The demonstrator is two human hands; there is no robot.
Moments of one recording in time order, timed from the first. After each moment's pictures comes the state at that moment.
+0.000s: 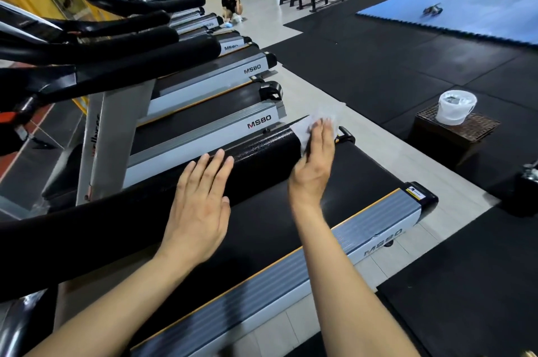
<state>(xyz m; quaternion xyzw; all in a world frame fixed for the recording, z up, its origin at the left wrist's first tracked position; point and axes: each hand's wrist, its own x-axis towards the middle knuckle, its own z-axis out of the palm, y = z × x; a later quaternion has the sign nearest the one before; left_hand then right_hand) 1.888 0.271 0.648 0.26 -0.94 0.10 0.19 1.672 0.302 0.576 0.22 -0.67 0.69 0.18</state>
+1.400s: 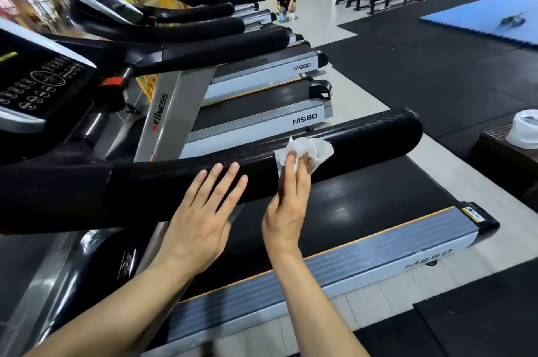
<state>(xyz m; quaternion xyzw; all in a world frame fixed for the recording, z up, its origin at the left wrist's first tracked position) 2.057 0.256 0.646 0.25 -0.92 0.25 0.15 1.901 0.281 0.572 0.36 -0.63 0.68 0.09</state>
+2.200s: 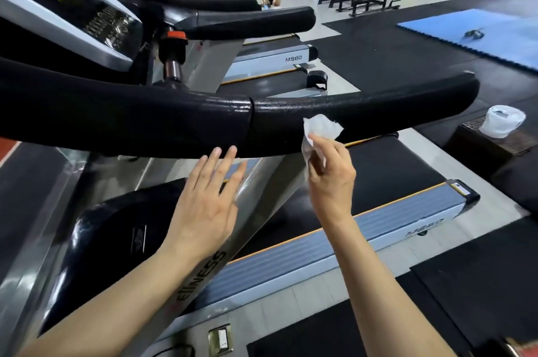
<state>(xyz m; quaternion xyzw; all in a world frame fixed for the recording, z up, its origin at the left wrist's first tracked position) 2.288 0.225 0.621 0.27 -0.93 0.18 0.19 2.060 0.299 0.598 0.41 -0.69 0.59 0.12</state>
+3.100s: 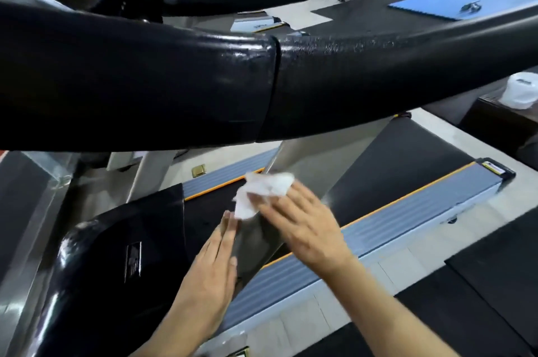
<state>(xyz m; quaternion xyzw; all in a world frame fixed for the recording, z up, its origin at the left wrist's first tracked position) 2.335 0.158 0.428 0.28 -0.94 -0.09 0.18 2.106 0.227 0.456 0.71 -0.57 0.32 0.25</state>
